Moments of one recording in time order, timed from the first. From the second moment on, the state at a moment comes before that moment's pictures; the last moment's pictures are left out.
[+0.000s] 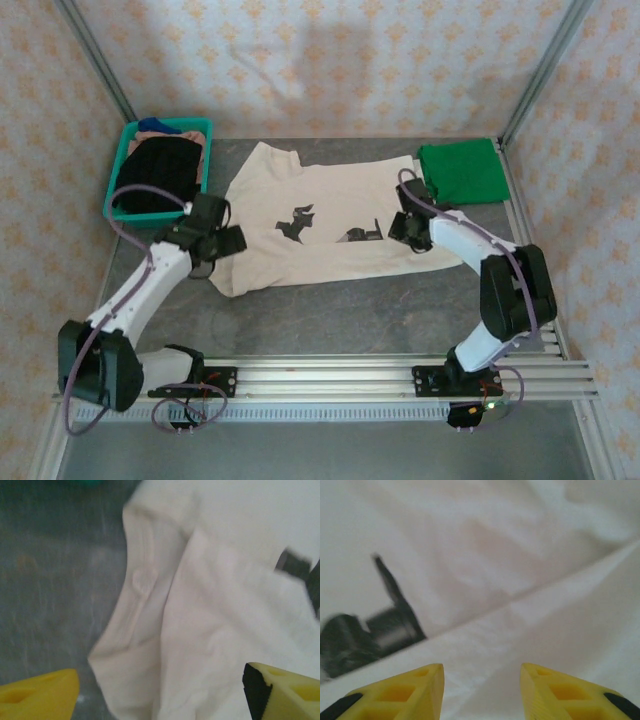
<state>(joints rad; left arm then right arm) -0.22 1.20 0.86 -0.78 -0.16 -0.60 0.31 1.63 1.03 -0.59 0.10 0.66</state>
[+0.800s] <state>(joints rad) -0.24 1.06 0.74 -0.83 -0.21 -0.70 0.12 1.65 0.92 -0.63 0.09 0.71</state>
